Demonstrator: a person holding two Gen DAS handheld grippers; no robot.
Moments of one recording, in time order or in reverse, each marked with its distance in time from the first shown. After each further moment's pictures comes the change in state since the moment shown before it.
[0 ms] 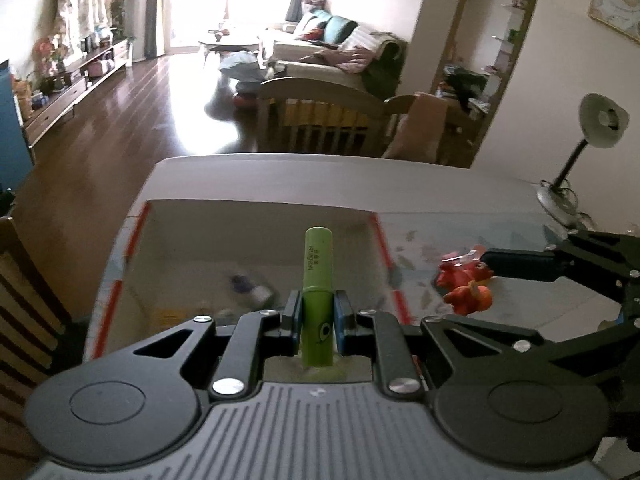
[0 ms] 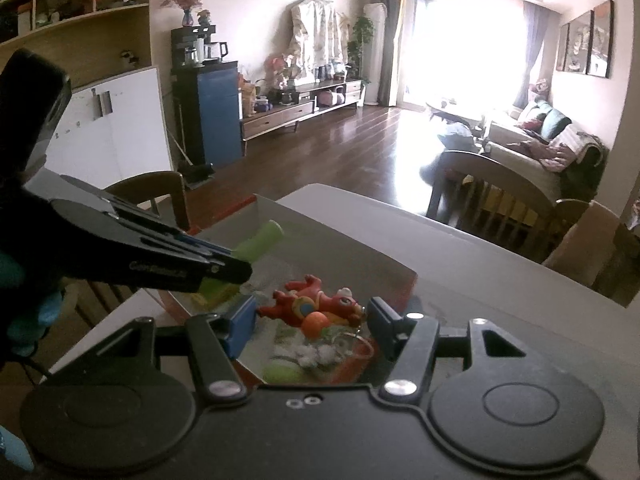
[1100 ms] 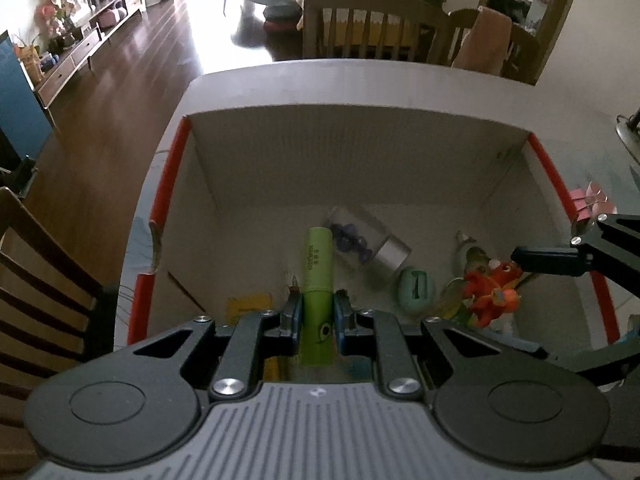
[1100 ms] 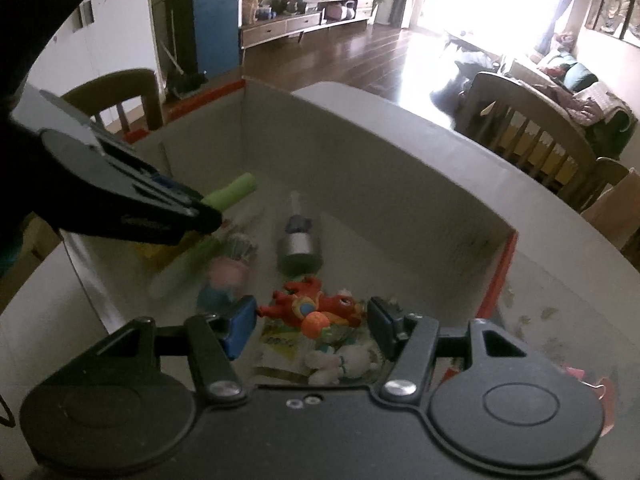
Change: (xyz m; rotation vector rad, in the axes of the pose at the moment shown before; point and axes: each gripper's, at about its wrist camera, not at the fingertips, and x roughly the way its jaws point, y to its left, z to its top) left arm 0.125 0.087 -0.014 0.050 0.247 0.111; right arm 0.153 0.031 -0.023 -0.050 0.289 -0.022
